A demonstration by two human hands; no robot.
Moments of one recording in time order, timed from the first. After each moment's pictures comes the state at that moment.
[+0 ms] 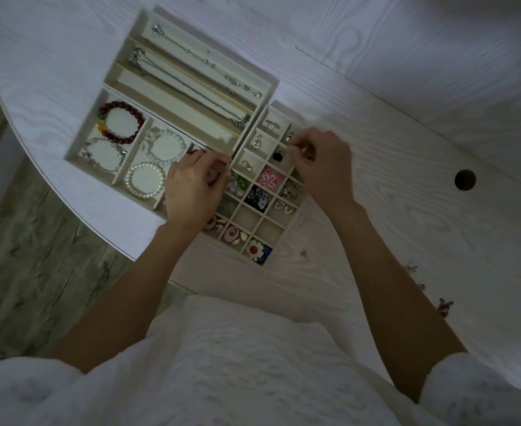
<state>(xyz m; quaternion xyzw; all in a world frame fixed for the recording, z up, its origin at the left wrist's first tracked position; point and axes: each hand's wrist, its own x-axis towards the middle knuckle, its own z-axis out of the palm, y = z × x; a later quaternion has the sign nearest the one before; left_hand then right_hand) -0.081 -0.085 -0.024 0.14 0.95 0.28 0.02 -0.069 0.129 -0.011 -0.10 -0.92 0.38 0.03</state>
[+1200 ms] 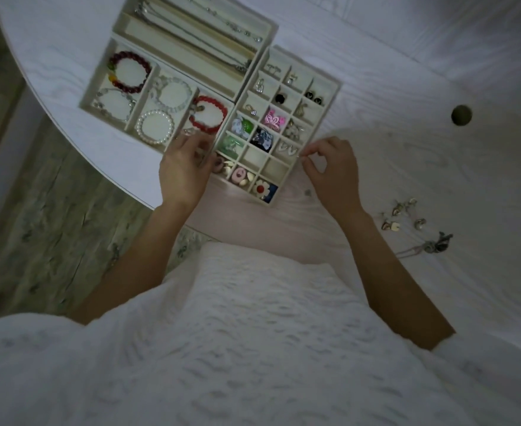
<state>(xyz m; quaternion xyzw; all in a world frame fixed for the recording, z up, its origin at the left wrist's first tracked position) -0.018 -0.126 -0.019 0.07 0.96 0.28 0.06 0.047 0.114 -0.010 -0.13 -0.91 0.39 0.03</state>
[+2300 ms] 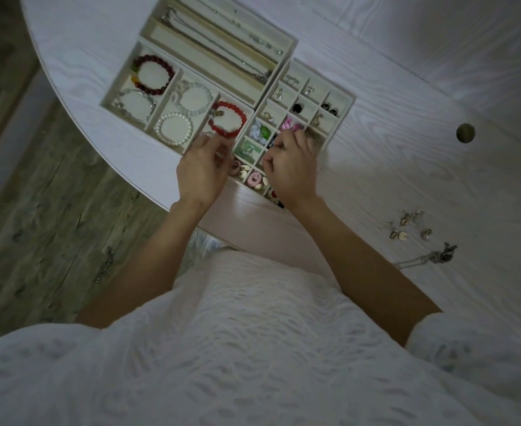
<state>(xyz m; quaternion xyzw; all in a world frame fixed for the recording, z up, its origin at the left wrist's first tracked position) -0.023 -0.129 -0.023 0.08 0.95 0.28 0.07 0.005 0.035 -0.023 -0.03 -0.99 0.16 0.04</state>
